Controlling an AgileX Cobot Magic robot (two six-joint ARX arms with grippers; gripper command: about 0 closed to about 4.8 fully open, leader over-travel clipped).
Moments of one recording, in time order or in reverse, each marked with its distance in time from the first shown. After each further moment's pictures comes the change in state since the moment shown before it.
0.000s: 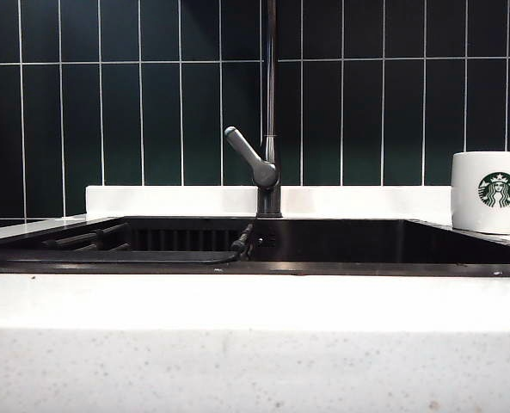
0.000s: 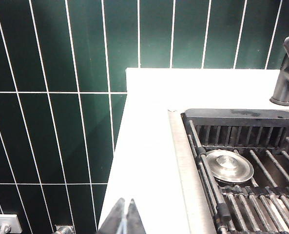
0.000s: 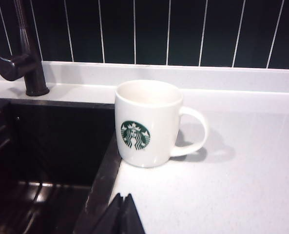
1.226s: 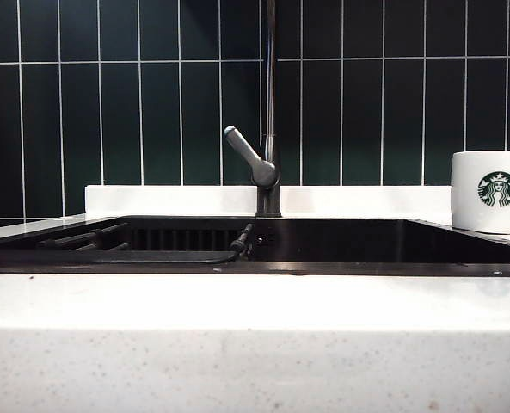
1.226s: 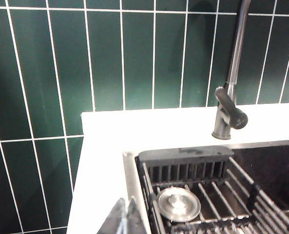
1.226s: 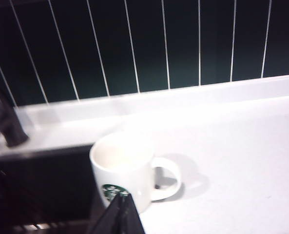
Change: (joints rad) left arm 0.000 0.096 0.213 -0.037 0.176 -0.022; right arm 0.000 0.326 0.378 -0.103 0.126 0.117
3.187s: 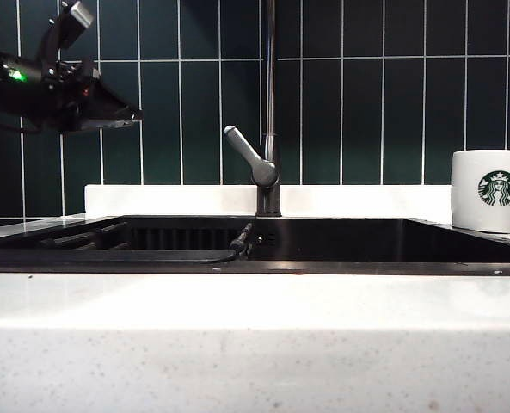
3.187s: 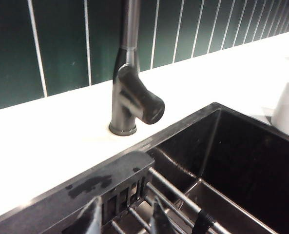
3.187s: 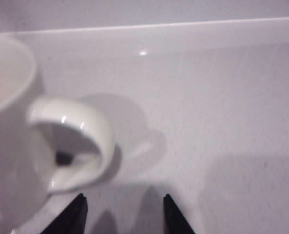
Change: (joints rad) left arm -0.101 1.492 0.671 0.576 0.513 0.066; right arm -0.086 1.009 -0.026 0.806 0.132 -0.073
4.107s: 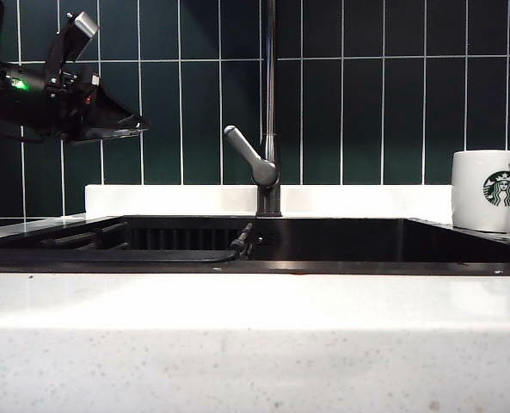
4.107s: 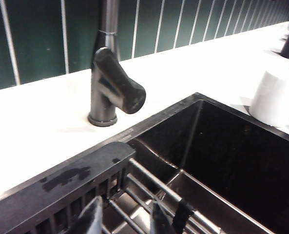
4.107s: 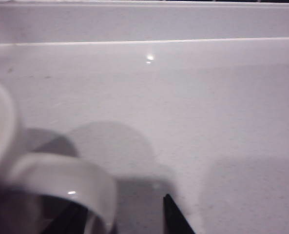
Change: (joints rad) left arm -0.005 0.027 0.006 -0.021 0.066 0.000; right arm -0.047 0.190 0.169 0.028 -0.082 -0.053
